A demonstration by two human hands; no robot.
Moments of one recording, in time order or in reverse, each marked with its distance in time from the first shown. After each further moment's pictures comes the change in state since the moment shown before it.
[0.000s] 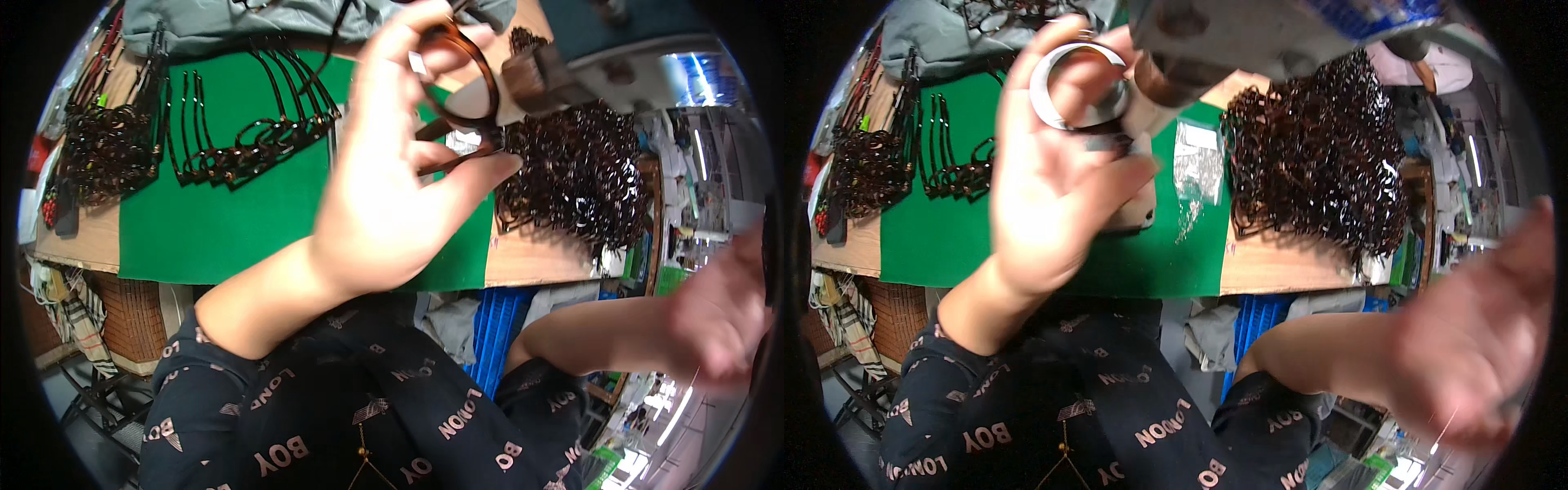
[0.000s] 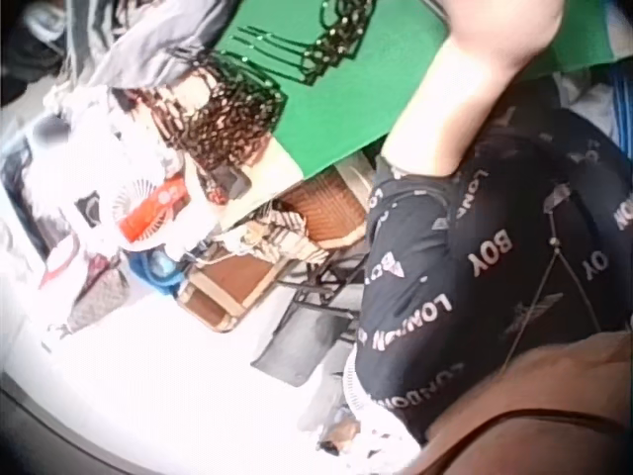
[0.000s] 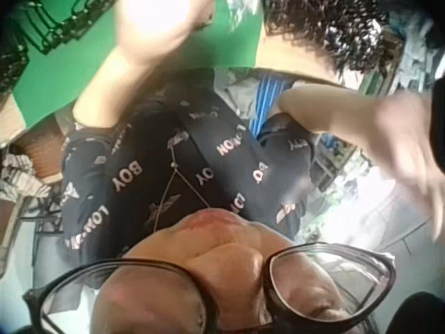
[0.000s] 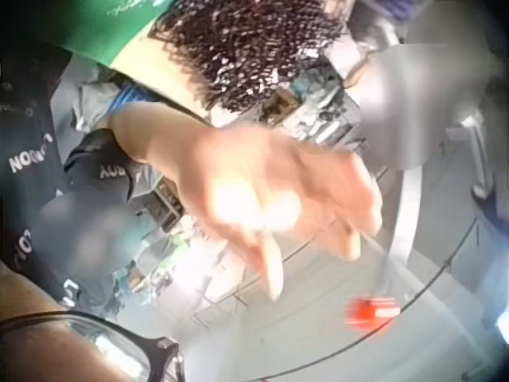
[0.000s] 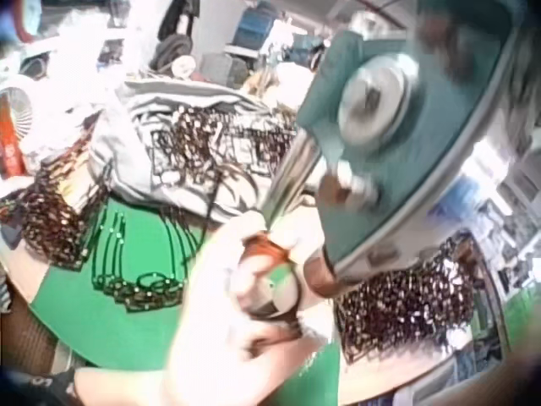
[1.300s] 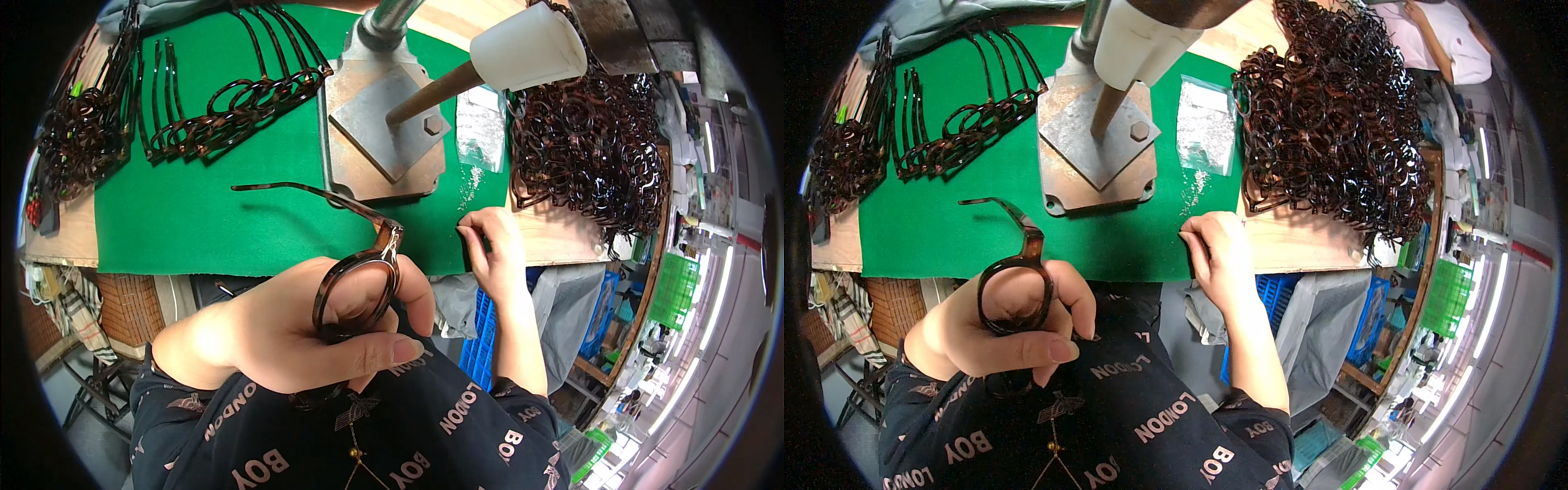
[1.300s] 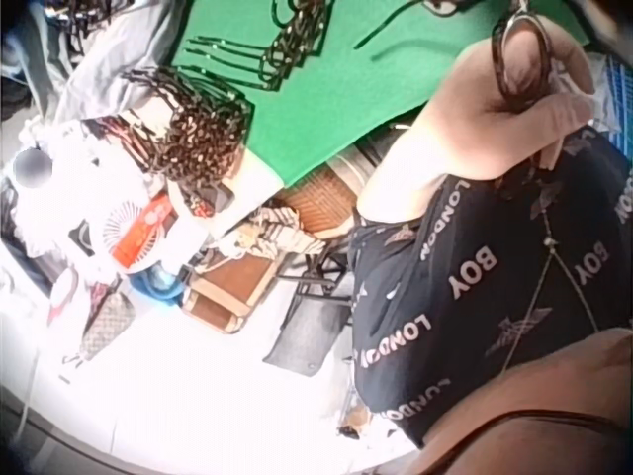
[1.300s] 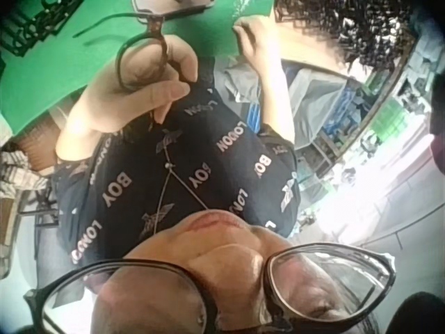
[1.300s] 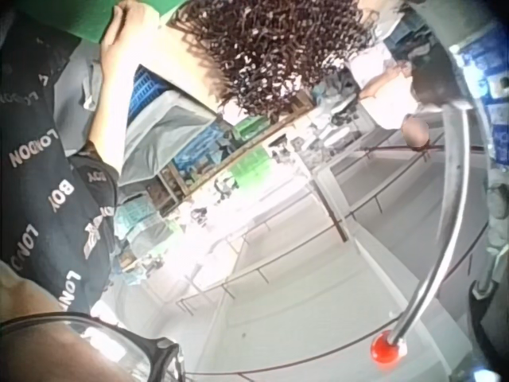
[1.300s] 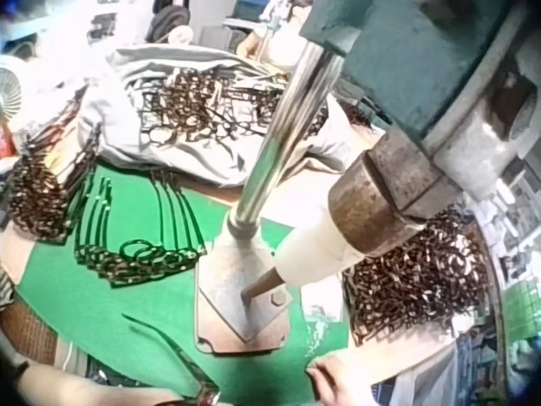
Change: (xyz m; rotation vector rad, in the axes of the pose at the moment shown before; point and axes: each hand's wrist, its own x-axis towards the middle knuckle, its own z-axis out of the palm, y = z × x) left_hand -0.053 0.056 -0.049 -0.236 -0.598 -1.203; right_hand -0.220 0.058 -0.031 -0.446 -0.889 0.593
